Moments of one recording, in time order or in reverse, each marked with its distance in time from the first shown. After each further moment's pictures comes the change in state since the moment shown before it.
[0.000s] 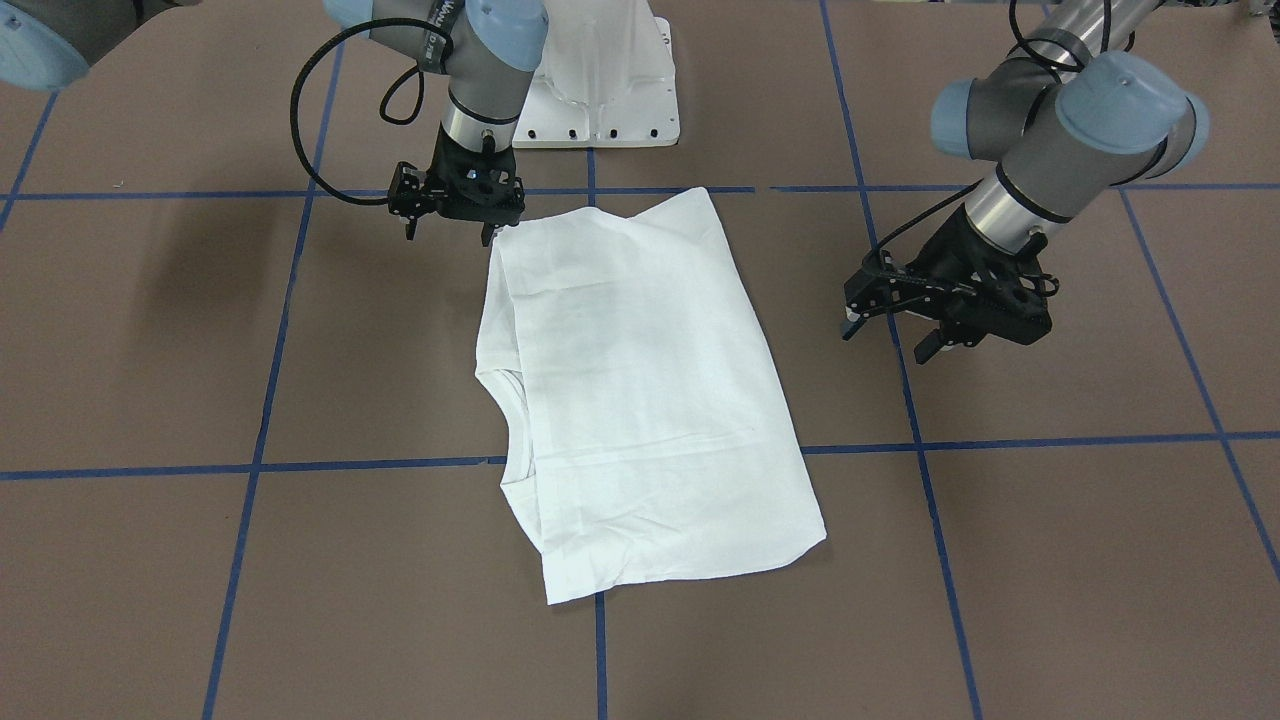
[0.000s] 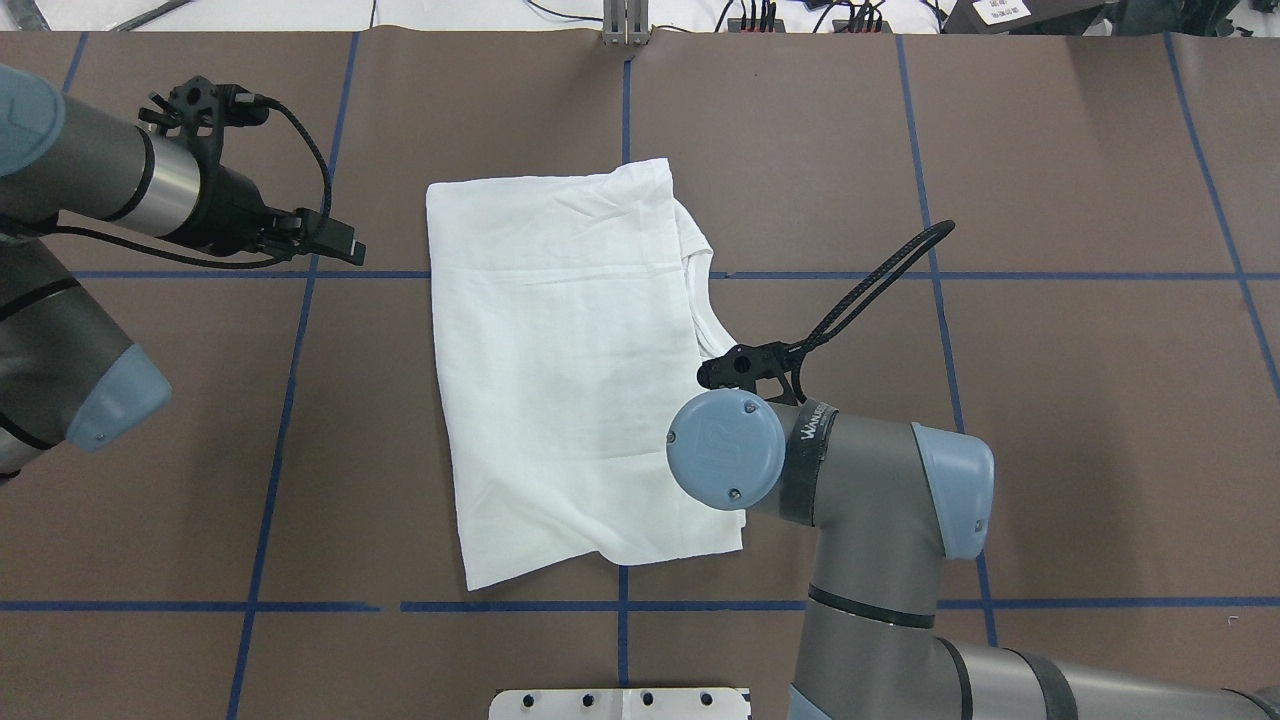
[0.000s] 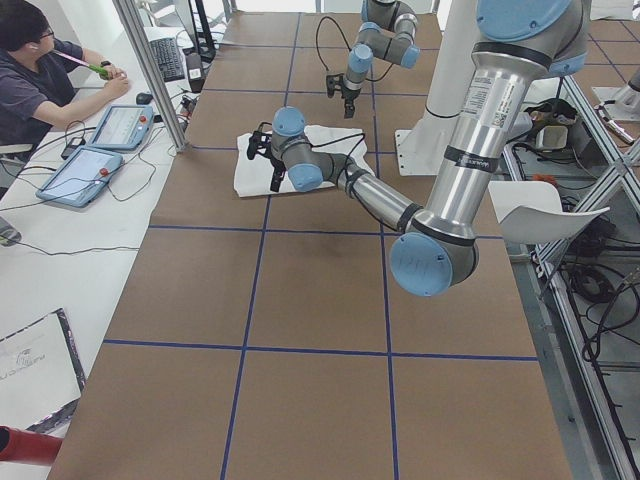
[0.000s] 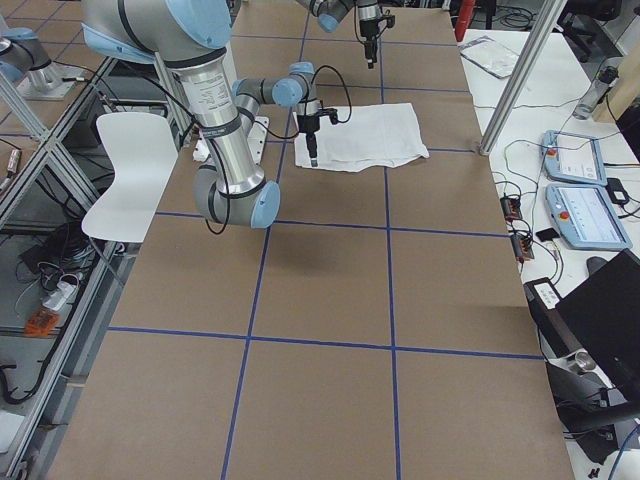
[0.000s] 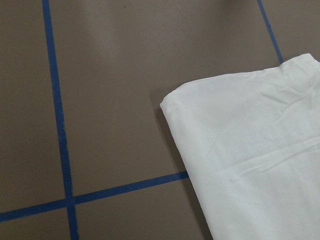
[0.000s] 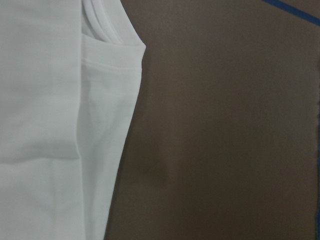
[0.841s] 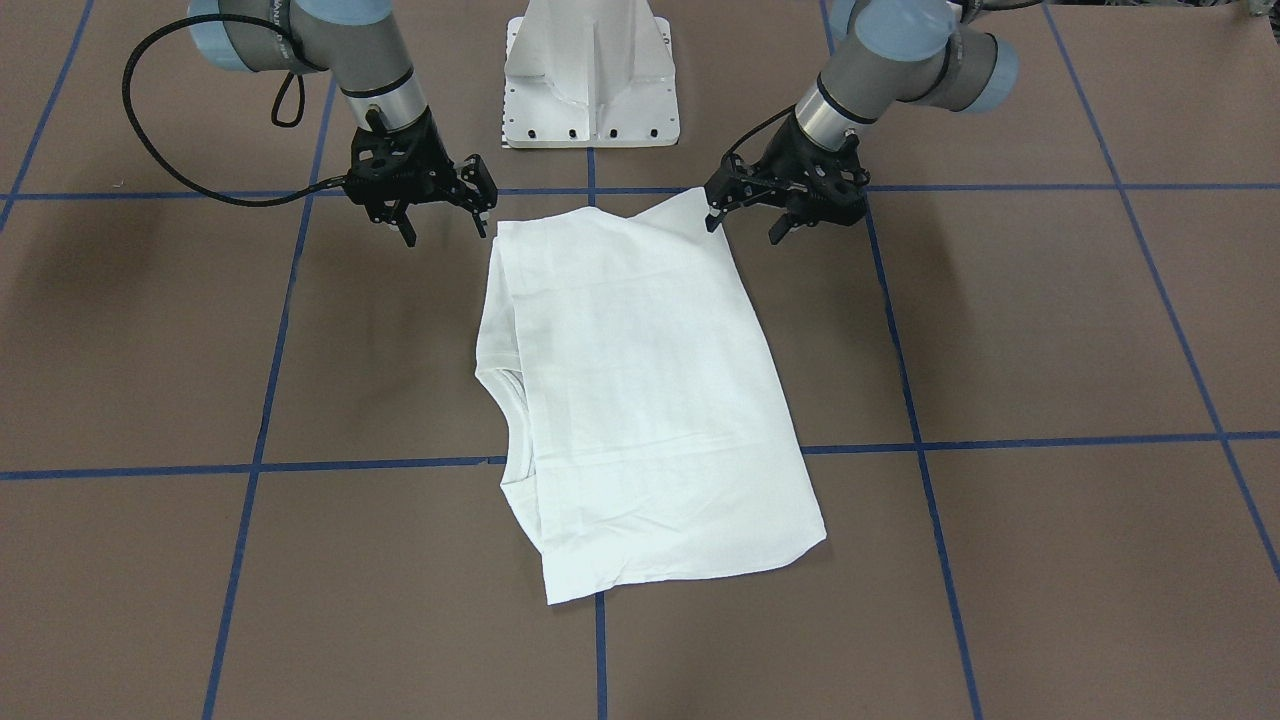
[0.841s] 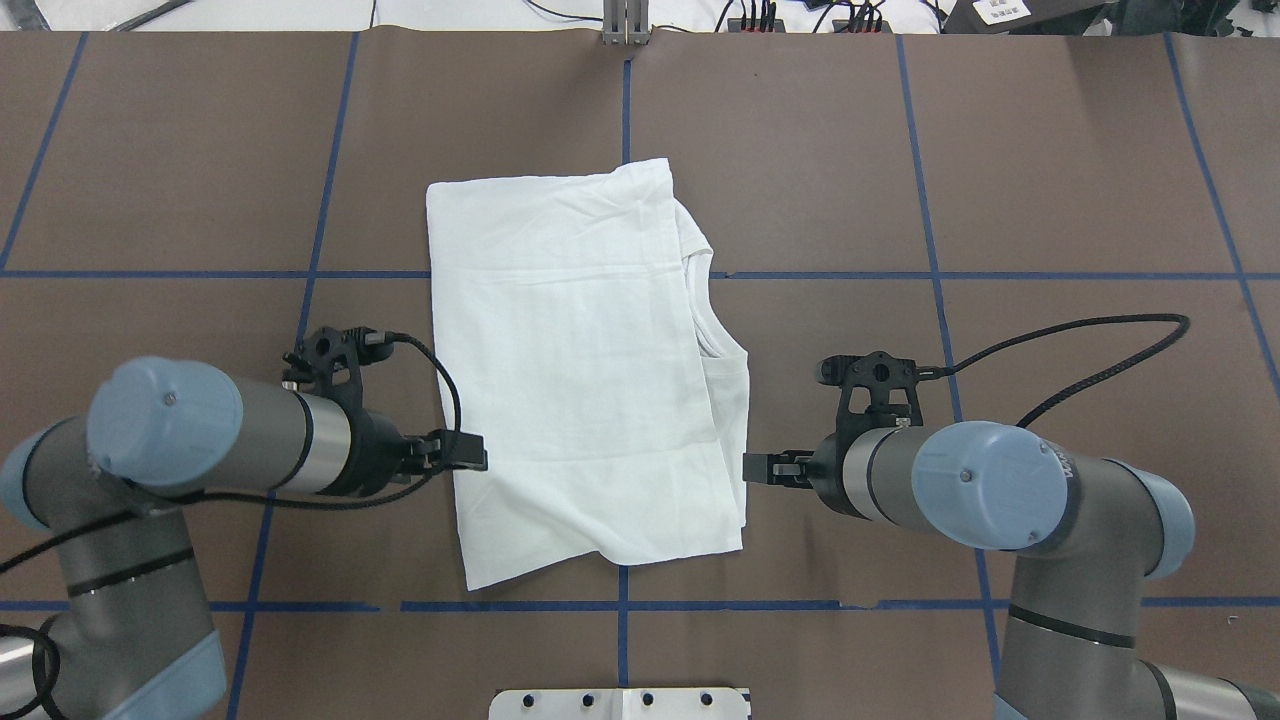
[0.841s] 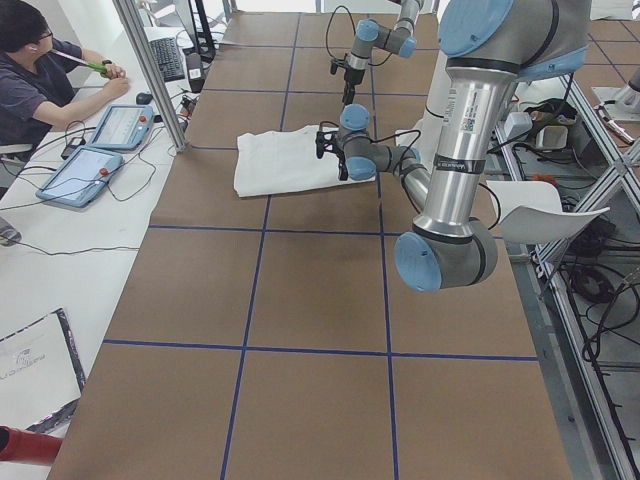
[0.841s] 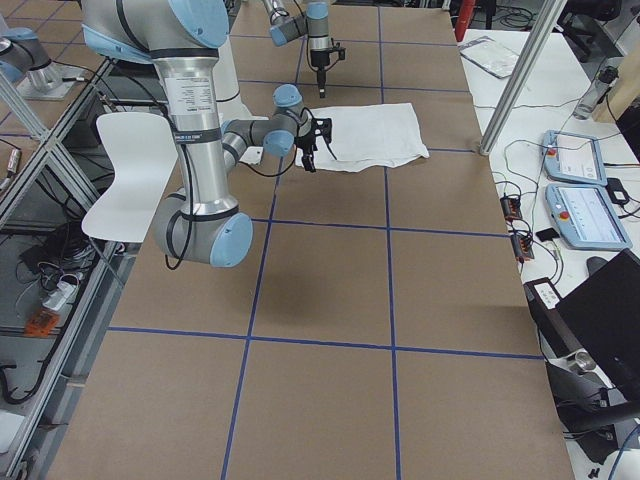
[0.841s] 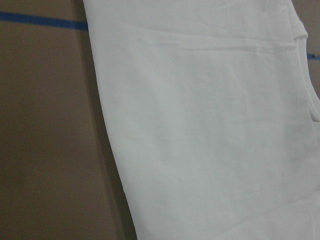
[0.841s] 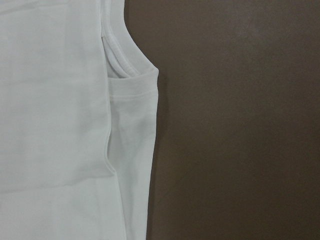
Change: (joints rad) left arm 0.453 0.089 -0.180 0.010 0.302 -0.515; right arm 0.015 -0.381 0.094 0.792 0.035 0.246
